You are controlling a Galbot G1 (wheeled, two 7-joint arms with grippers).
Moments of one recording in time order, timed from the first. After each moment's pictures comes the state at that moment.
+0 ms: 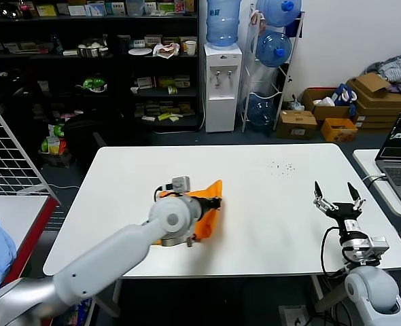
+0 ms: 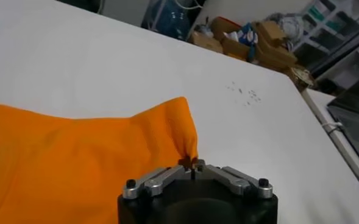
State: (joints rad) left arm 0.38 -1.14 0.52 -1.70 -1.68 0.41 -0.80; right arm -1.38 1.06 0.67 1.77 0.51 0.17 0.06
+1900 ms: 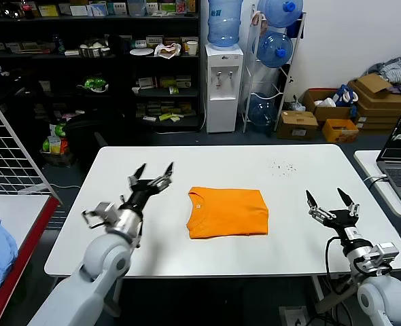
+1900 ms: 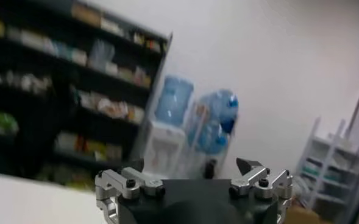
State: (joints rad) left arm 1.07 -1.08 -0.19 -1.89 -0.72 -0.01 -0.16; right arm -1.51 1.05 0.76 1.90 0.59 0.06 -0.09
